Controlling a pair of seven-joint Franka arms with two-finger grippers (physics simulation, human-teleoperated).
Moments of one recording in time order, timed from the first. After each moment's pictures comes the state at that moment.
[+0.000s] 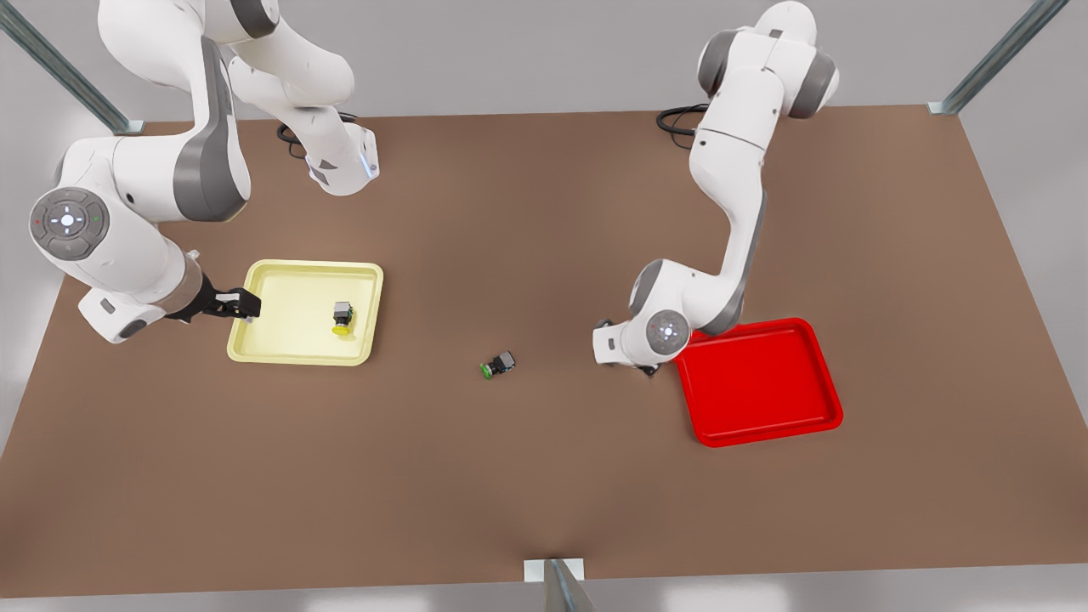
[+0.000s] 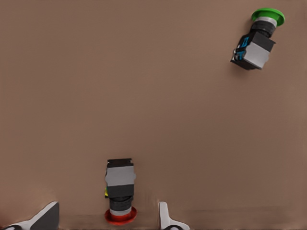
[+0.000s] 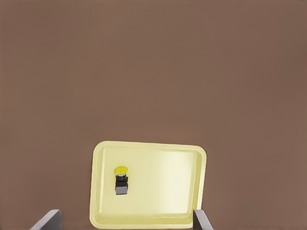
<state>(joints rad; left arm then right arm) -0.67 0.67 0.18 -1.54 -0.31 1.98 0.36 -0.01 0.22 0.13 -1.36 -0.14 1.47 0.10</state>
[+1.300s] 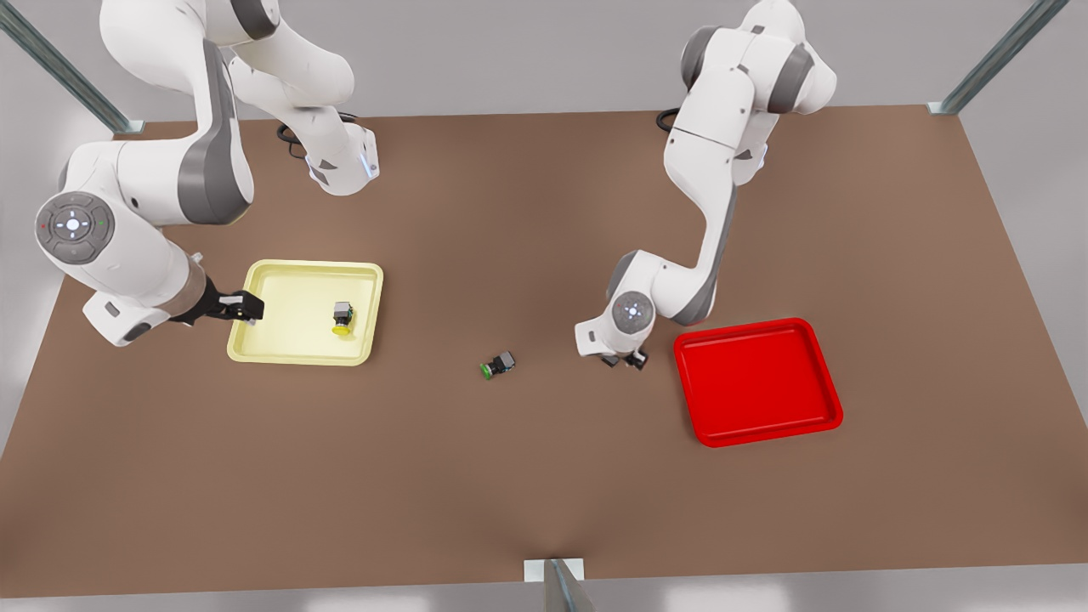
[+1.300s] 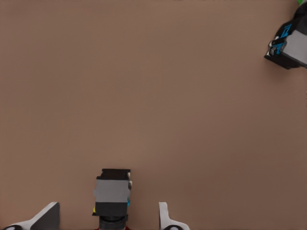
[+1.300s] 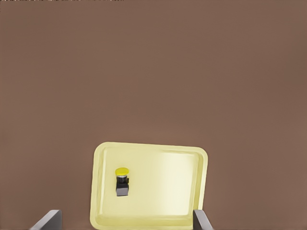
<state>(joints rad) -0.79 0.70 0.23 -1.63 -0.24 2.20 0.22 -0.01 0.23 0.13 -1.36 -0.14 1.48 0.10</state>
